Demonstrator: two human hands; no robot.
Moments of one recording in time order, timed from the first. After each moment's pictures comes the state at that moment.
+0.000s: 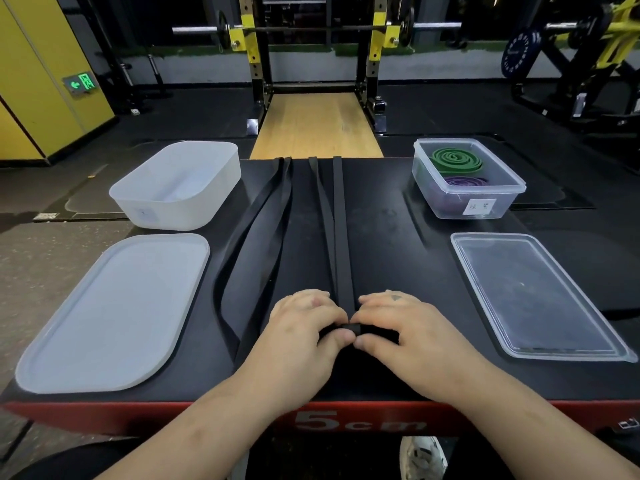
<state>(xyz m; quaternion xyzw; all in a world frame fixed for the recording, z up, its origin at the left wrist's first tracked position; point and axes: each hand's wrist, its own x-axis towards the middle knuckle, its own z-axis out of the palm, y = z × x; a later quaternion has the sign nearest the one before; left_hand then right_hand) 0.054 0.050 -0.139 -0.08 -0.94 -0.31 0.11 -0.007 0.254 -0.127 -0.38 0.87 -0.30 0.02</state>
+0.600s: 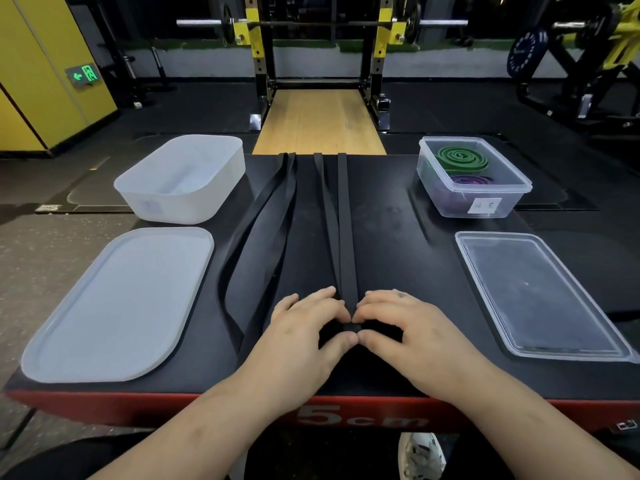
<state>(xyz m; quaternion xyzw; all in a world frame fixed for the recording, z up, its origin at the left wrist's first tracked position) 0.065 0.050 -0.130 -0.06 -0.94 -0.33 0.05 -0.003 0.252 -0.126 -0.36 0.88 -0.31 0.04</state>
